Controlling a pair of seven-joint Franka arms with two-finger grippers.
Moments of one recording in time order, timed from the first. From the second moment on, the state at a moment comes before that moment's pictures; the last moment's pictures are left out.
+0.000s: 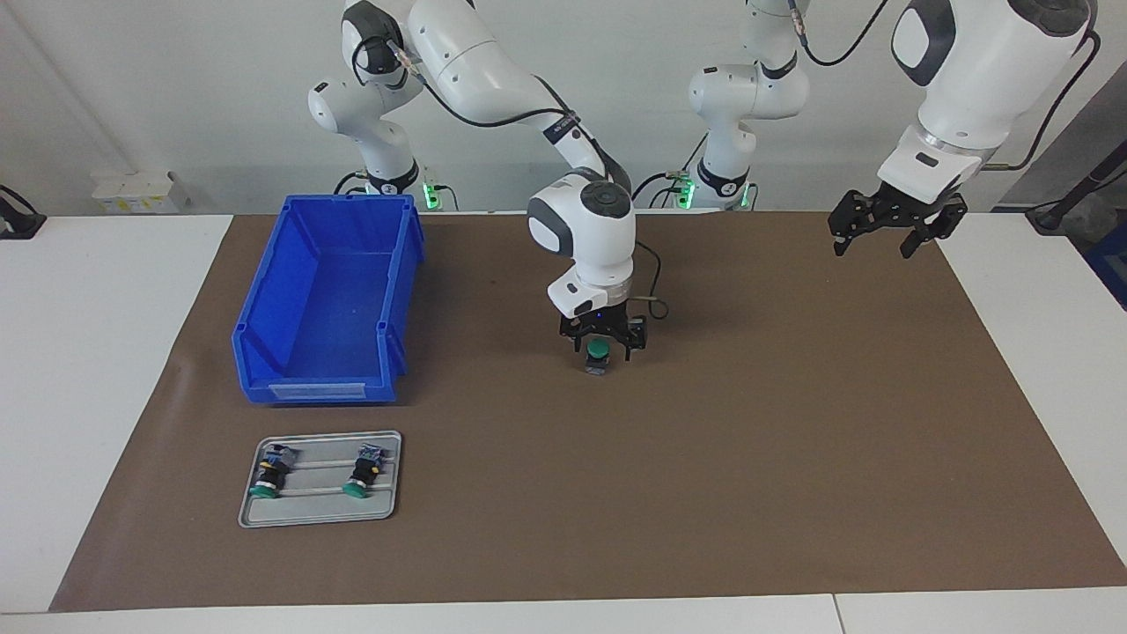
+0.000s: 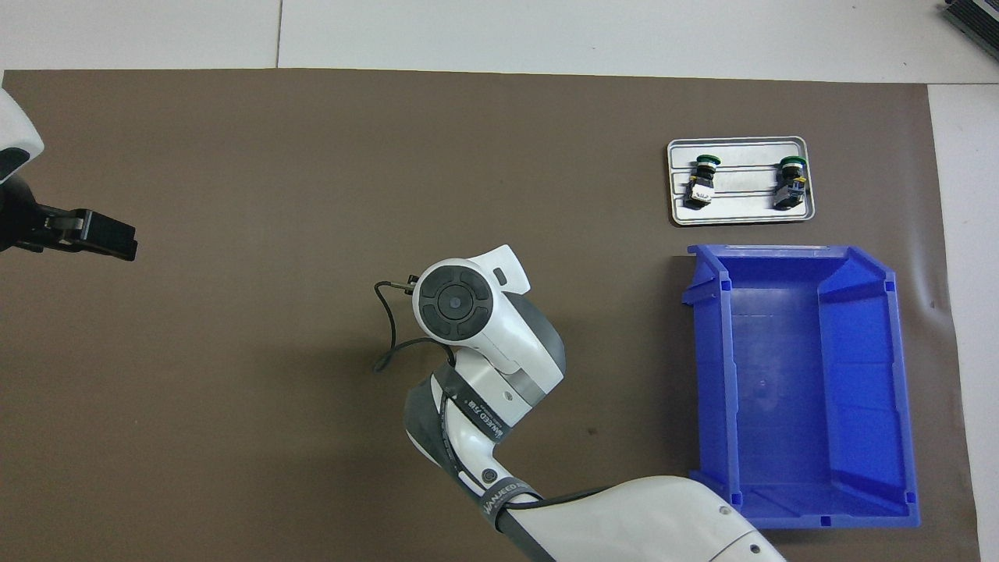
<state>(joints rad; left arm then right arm) -0.11 0.02 0.04 -1.57 0.03 1.58 0.08 0.74 0.54 -0.05 -1.64 -0.03 2.32 1.02</state>
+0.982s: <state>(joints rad) -0.11 0.02 0.05 -1.57 0.03 1.58 0.08 0.62 0.45 -0.09 -1.61 -0.05 2.25 0.90</state>
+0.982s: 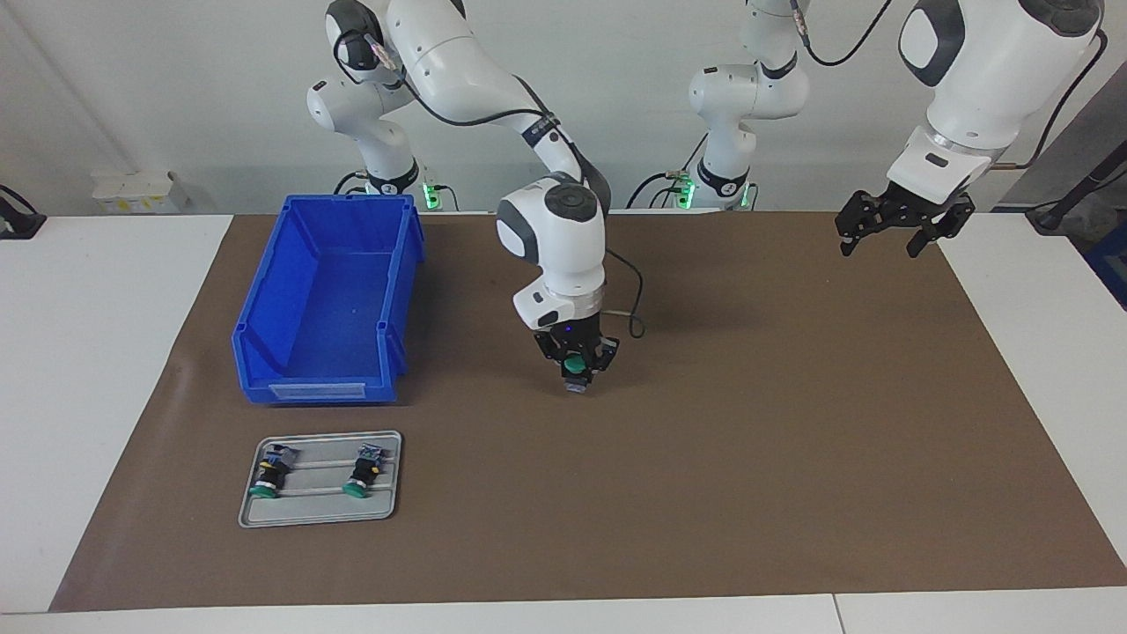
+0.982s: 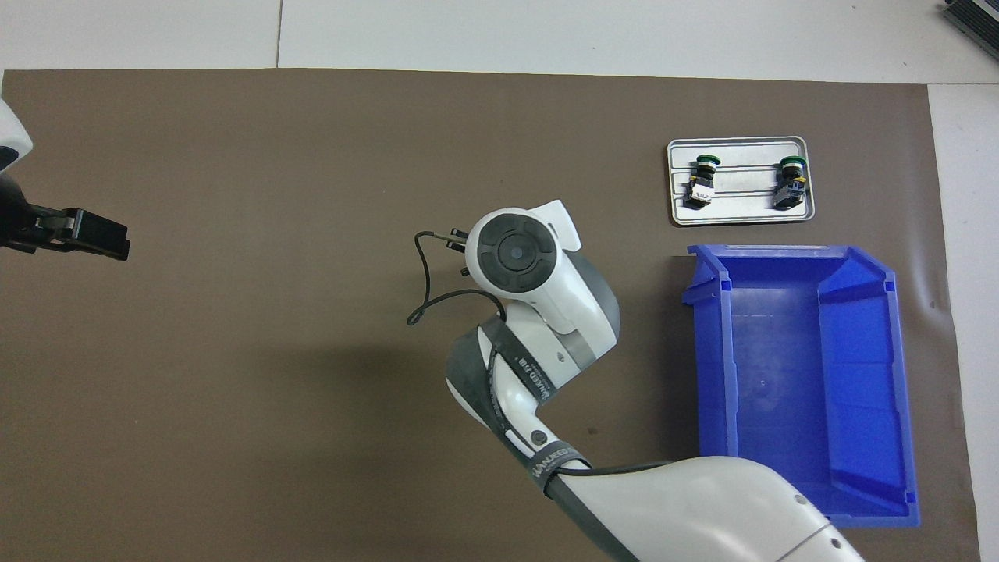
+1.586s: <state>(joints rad) -0.11 0.02 0.05 -1.57 0.03 1.58 0.08 0.23 0.13 -0.09 -1.65 -0.05 1.84 0.19</state>
